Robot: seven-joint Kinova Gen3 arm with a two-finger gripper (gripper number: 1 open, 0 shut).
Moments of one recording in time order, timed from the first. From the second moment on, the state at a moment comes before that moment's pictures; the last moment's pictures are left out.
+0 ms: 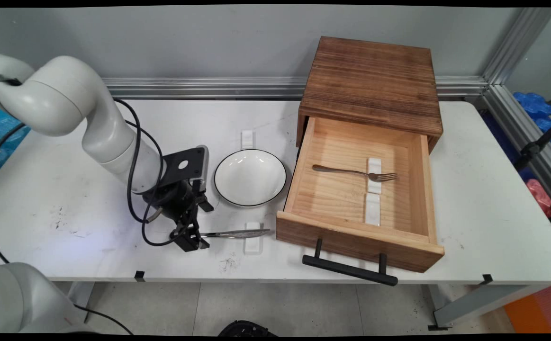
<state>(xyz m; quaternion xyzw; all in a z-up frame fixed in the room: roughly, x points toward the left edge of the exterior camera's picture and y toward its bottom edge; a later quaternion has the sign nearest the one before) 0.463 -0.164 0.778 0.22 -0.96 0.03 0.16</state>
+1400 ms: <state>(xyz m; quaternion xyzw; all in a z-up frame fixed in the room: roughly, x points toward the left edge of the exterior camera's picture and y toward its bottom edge) 0.467 -0.158 0.773 0.17 -0.97 0.01 0.16</state>
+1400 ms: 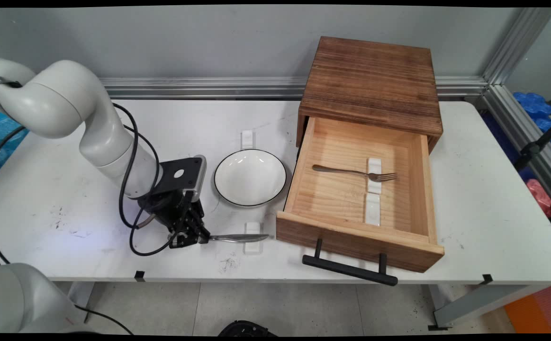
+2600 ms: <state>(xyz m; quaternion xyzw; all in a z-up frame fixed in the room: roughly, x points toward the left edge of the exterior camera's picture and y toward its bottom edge) 0.475 -0.148 0.876 0.18 -0.97 0.03 0.14</state>
